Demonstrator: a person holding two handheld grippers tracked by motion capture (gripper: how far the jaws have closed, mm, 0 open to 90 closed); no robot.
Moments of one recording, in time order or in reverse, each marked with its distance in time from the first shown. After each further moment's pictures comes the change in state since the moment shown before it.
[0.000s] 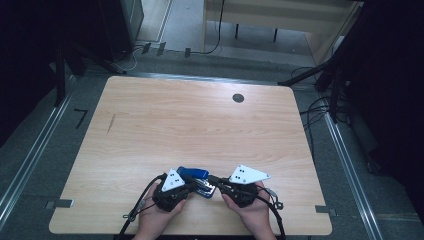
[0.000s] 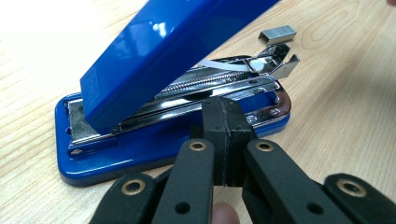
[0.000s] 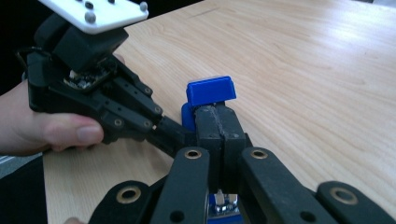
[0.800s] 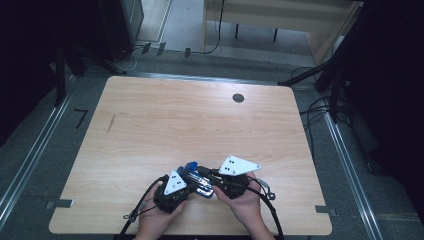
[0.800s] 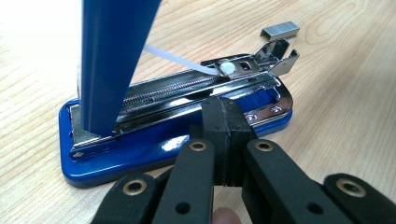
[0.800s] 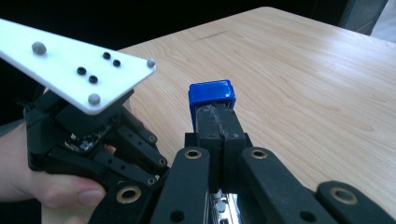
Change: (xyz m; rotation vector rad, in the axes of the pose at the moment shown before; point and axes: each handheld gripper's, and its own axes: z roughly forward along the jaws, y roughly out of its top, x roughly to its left) left arm -0.006 0.000 0.000 -0.001 0.036 0.046; right arm 0.007 0.034 0.017 -0.028 0.013 -0.054
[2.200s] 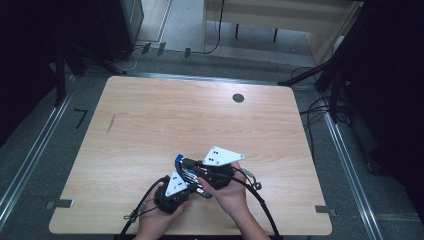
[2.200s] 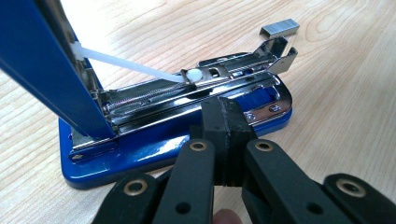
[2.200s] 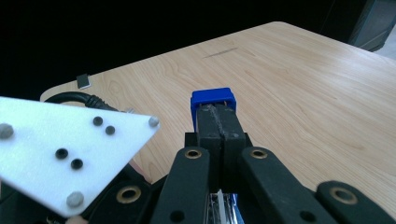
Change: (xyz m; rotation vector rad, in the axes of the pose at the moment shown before) left arm -0.003 0.000 0.001 -0.008 0.012 0.018; right arm 0.004 0.025 0.034 -0.018 0.032 -0.025
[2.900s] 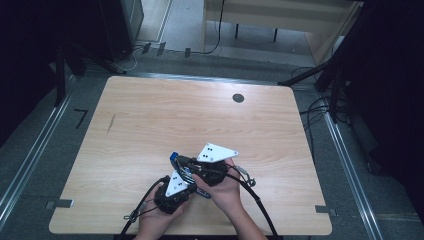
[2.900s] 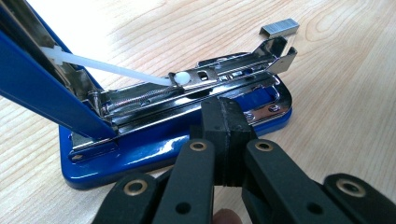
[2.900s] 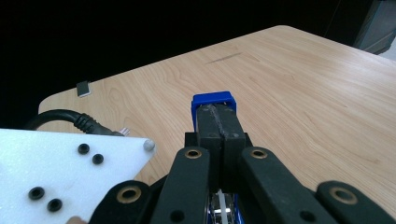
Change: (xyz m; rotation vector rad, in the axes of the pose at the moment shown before) left arm 0.000 0.000 0.000 0.004 0.001 0.006; right arm -0.001 0.004 0.016 -0.013 0.014 0.009
